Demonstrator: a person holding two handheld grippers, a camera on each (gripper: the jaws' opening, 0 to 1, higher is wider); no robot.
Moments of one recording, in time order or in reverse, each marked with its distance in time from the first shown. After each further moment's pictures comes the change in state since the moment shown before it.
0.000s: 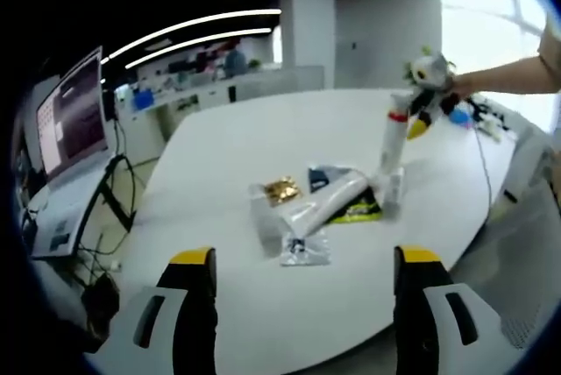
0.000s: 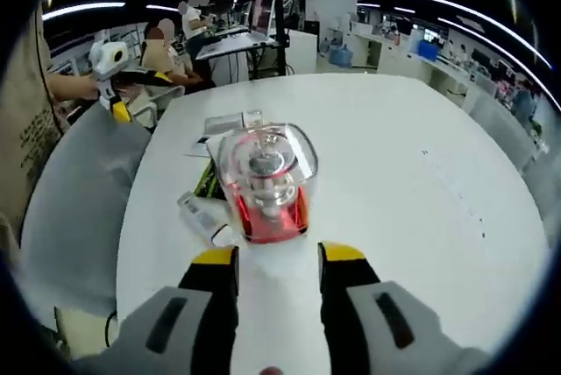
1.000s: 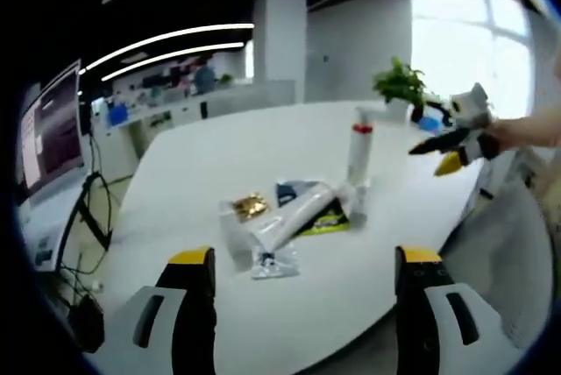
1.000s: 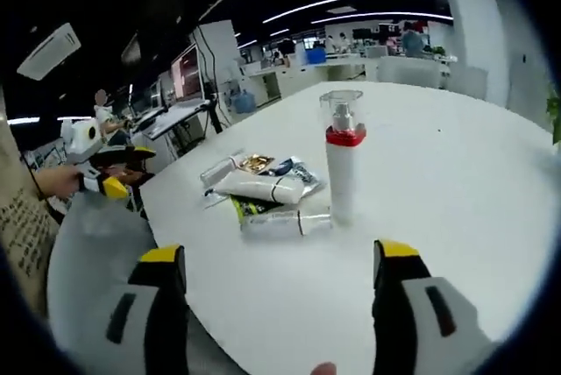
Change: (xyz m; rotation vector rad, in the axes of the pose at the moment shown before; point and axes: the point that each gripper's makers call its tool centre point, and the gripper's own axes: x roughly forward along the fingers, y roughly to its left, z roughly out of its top) left arm -0.007 -0.027 0.008 0.033 -0.069 -0.148; right arm -0.030 0.127 -0.026 0.466 -0.262 -0.319
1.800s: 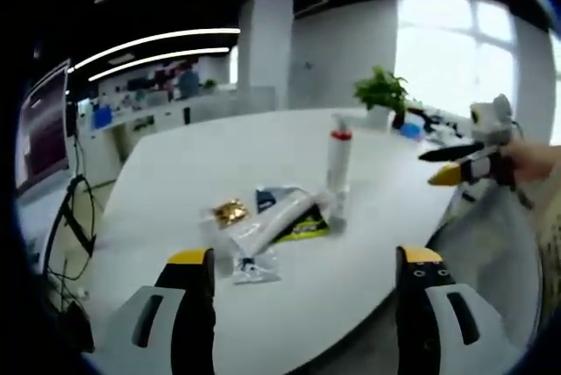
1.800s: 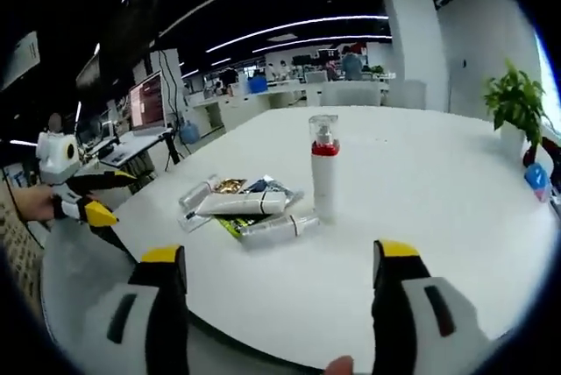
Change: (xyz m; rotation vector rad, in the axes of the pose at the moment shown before) left arm -0.002 -0.019 0.003 0.005 -0.025 -0.105; right arm -0.029 0.026 0.007 0.011 -0.122 -0.307
